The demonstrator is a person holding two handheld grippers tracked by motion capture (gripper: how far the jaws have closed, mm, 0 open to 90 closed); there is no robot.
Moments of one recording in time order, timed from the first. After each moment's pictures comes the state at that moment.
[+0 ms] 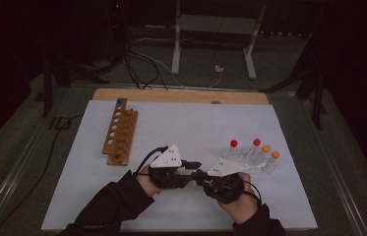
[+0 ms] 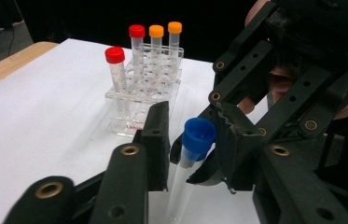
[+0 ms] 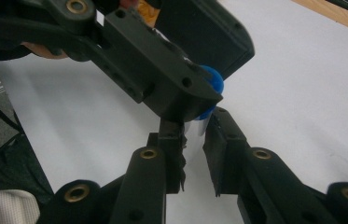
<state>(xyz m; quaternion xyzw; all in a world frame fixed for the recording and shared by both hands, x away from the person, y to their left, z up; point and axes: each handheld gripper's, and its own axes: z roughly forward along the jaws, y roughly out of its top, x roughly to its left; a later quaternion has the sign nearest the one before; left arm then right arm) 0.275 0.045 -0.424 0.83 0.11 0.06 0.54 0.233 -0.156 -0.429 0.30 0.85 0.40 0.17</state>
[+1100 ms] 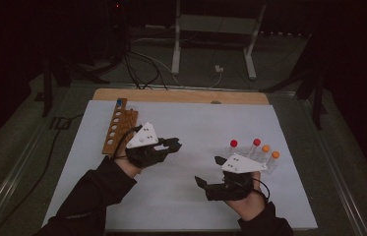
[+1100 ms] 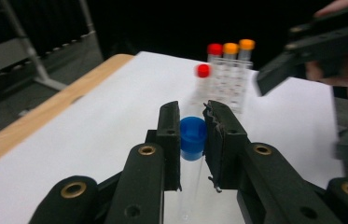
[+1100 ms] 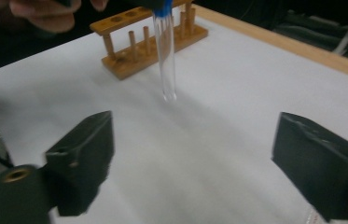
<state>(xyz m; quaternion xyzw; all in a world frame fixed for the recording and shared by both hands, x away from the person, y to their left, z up) 0.307 0.103 -0.388 0.81 0.17 0.17 0.53 0.230 -0.174 -0.416 0.33 0.79 0.47 0.20</state>
